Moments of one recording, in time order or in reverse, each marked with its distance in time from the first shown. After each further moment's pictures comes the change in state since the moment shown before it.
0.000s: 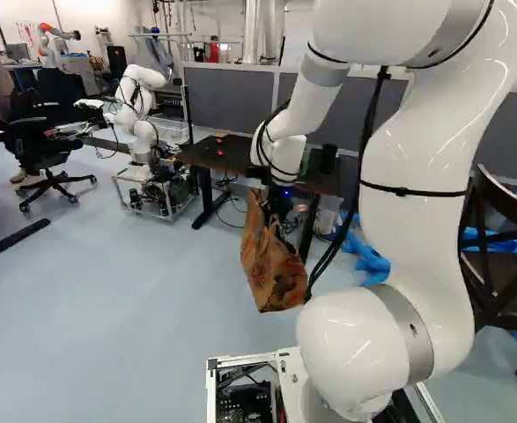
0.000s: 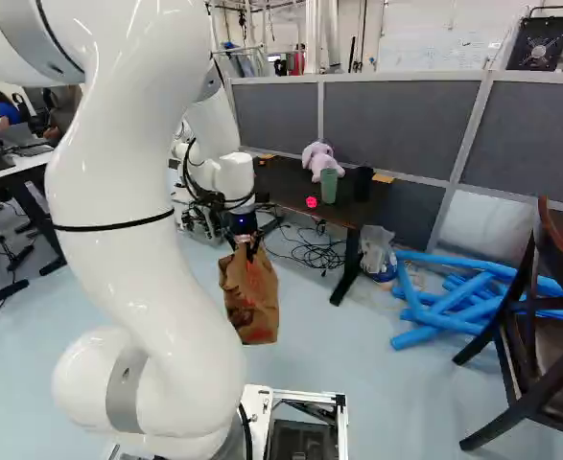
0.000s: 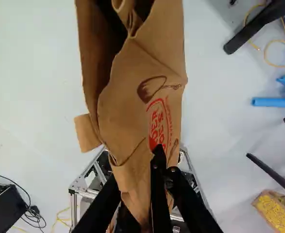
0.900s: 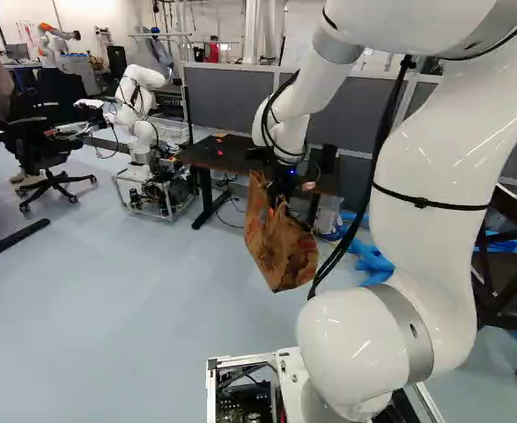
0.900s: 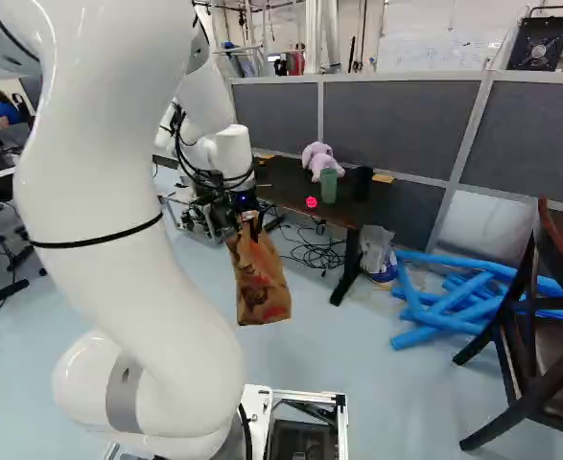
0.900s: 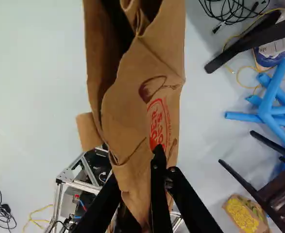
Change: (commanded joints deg) arm -0.4 5.4 -3.9 -7.8 -7.5 0.0
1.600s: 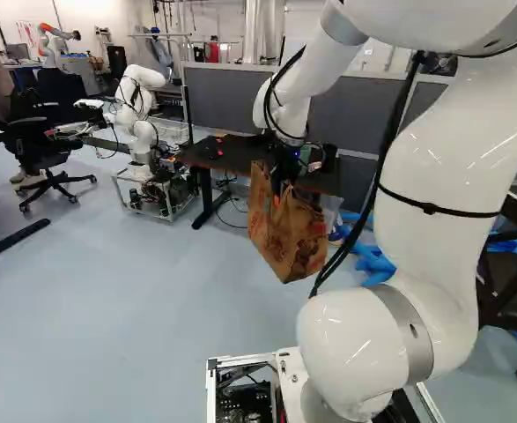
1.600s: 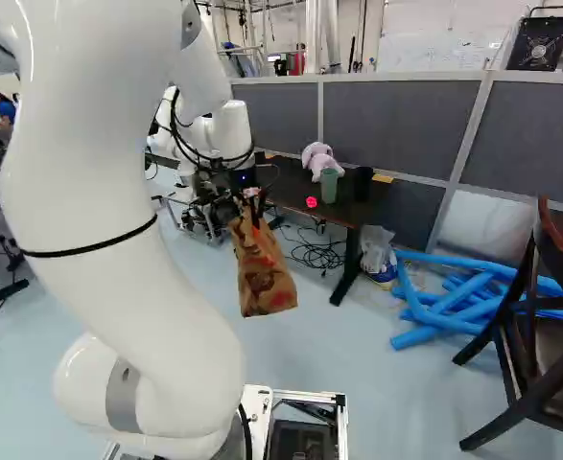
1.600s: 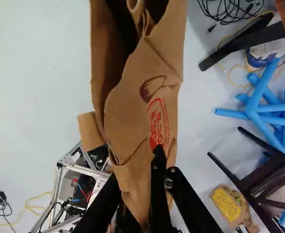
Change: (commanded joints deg) arm -0.3 2.4 -5.0 -4.3 -8.1 0.0
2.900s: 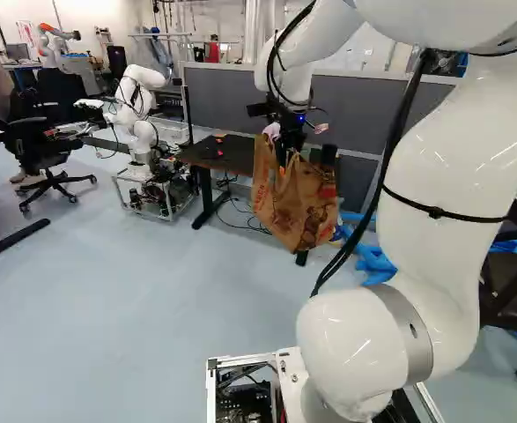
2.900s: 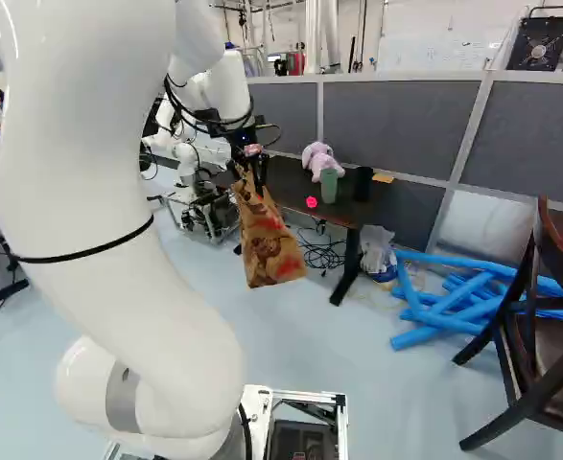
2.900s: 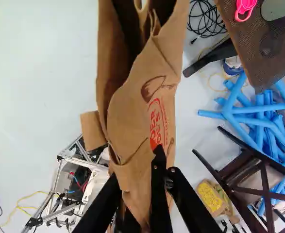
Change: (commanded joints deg) arm -0.4 1.2 -11.8 -2.3 -12.3 0.0
